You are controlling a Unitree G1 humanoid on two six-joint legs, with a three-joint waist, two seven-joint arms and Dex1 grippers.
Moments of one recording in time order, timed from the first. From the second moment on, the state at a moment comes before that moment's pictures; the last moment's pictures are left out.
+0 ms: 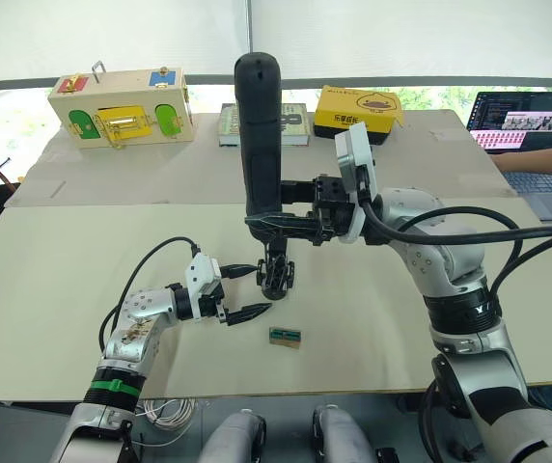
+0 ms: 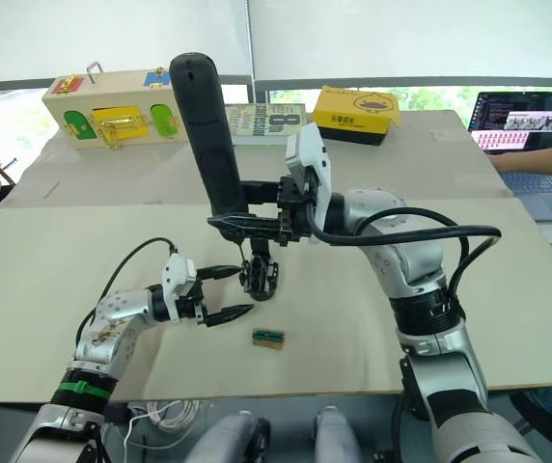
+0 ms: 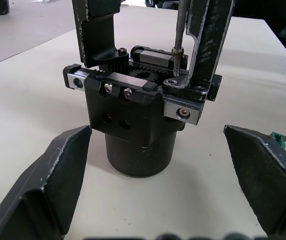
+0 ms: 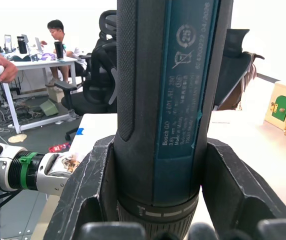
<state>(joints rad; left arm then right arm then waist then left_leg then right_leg) -0.34 0.43 -0.07 0.22 -0.32 0.00 -1.14 -0.84 -0.37 0.13 -0.08 0.59 0.53 1.04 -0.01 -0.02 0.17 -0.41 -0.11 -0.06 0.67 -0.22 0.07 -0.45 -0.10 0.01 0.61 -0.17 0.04</state>
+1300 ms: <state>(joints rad) -0.33 0.42 -0.08 0.24 -0.31 -0.02 -1.13 -0.81 -0.35 0.13 -0.06 0.55 0.49 1.06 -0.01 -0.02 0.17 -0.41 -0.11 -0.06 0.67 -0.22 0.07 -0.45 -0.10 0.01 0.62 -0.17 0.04</state>
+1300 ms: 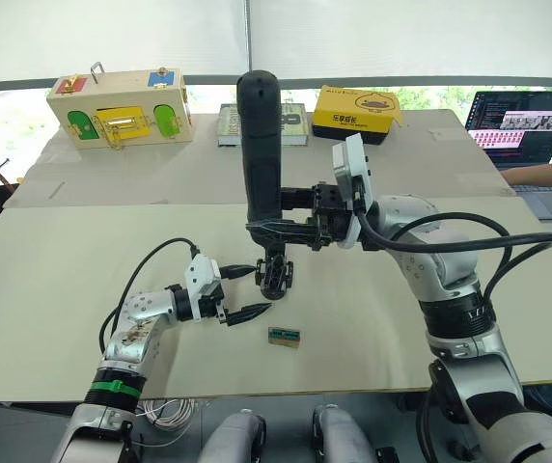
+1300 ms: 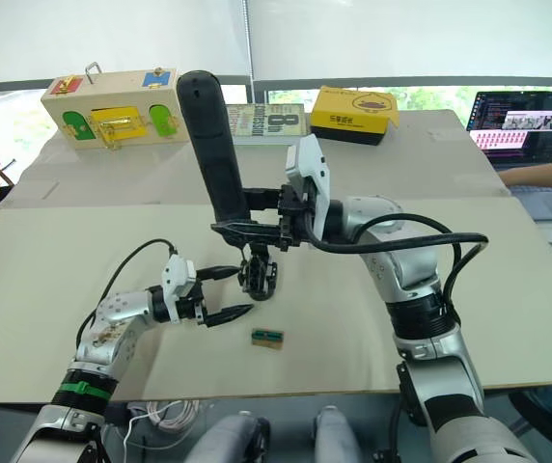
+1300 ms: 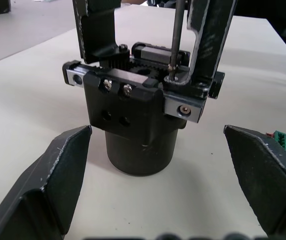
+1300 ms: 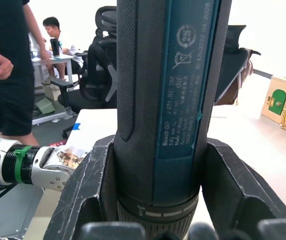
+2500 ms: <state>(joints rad) -0.49 0.31 -0.13 0.50 -0.20 -0.12 -1.11 -0.80 -0.35 0.14 -0.07 0.54 0.49 1.06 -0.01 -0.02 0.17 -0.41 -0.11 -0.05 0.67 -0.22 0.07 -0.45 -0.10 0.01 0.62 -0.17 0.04</state>
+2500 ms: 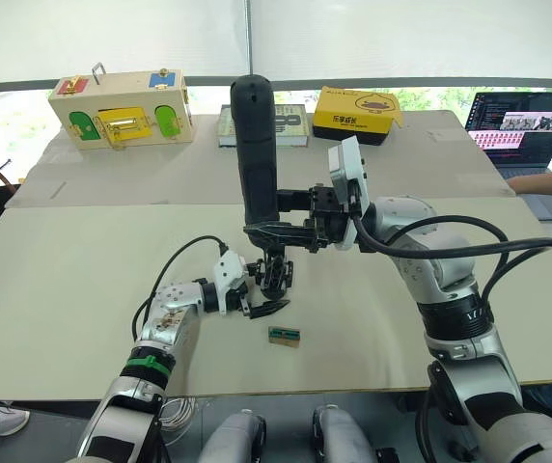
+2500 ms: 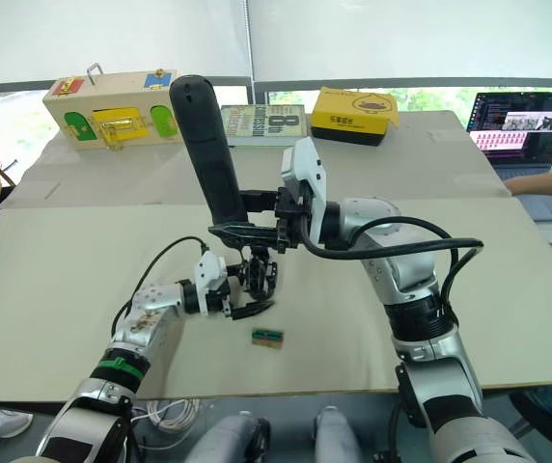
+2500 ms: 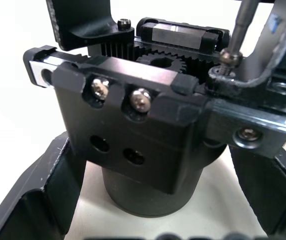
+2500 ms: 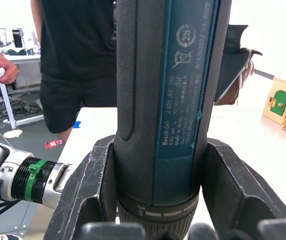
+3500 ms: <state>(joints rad) -0.45 0.31 -0.14 0.45 -0.18 -0.10 -1.07 -0.72 -0.30 0.17 -0.12 0.51 0.46 0.95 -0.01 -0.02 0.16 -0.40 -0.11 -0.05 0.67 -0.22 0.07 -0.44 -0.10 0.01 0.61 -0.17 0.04</state>
